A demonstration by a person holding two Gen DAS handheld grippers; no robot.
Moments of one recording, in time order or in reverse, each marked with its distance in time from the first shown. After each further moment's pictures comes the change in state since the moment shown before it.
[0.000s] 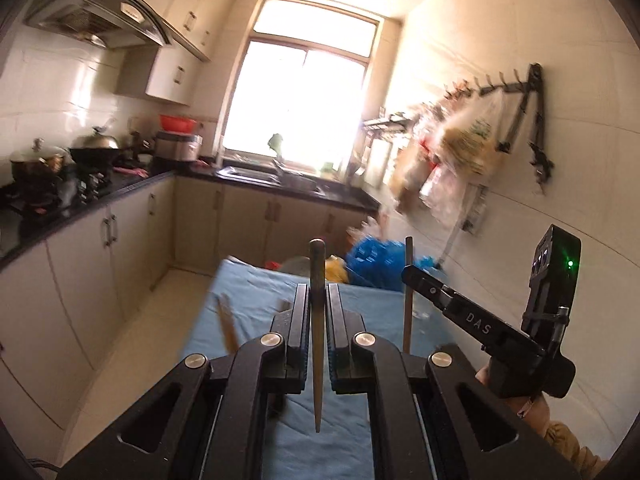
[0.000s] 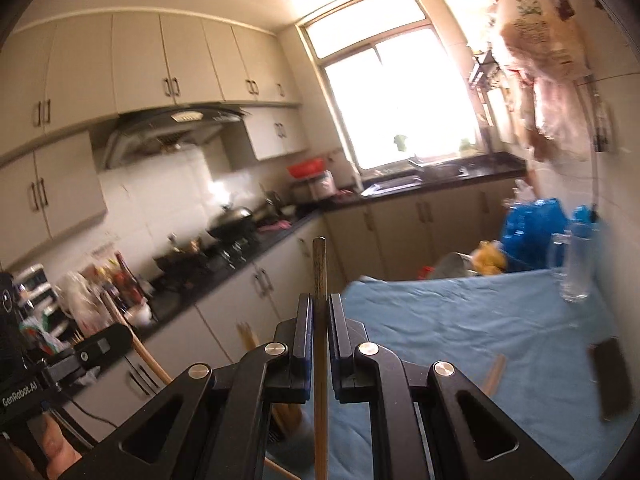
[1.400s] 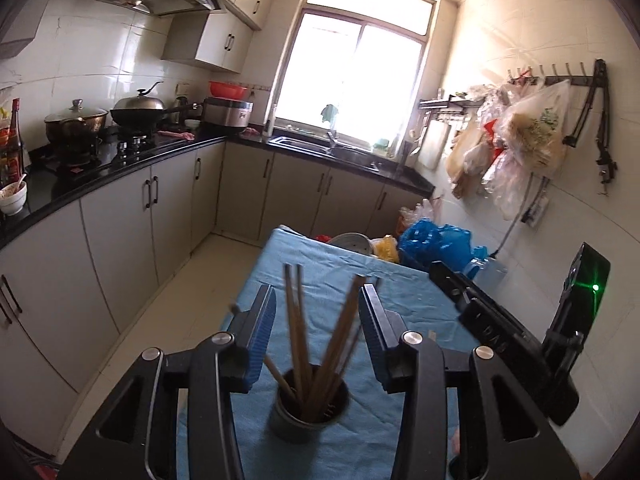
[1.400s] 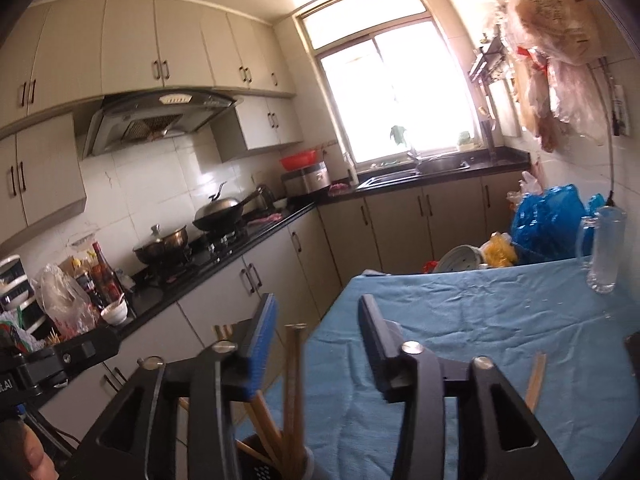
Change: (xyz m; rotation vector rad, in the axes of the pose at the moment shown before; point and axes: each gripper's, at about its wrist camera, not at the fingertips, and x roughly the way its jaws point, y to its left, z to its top) left arm 0.050 0.047 -0.028 -0.083 0.105 0.135; right arm 0.059 -0.021 -0.038 -0.017 0.015 -0.102
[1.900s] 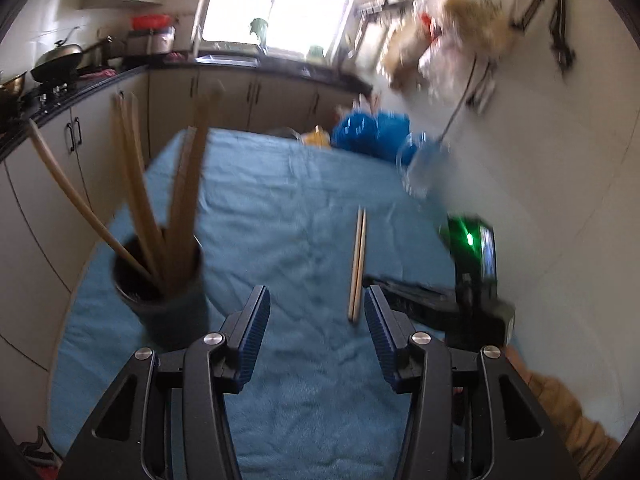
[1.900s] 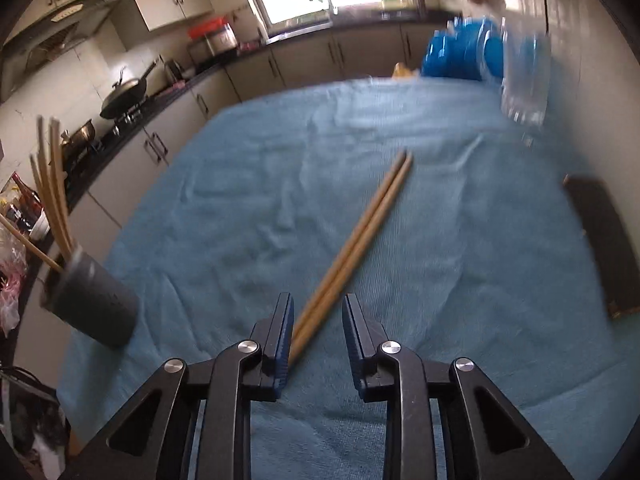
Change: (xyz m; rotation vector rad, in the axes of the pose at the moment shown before) left arm 0.063 -0.095 -0.115 0.128 0.333 -0.169; right arm 0.019 -0.165 -0.125 0.091 0.571 -0.179
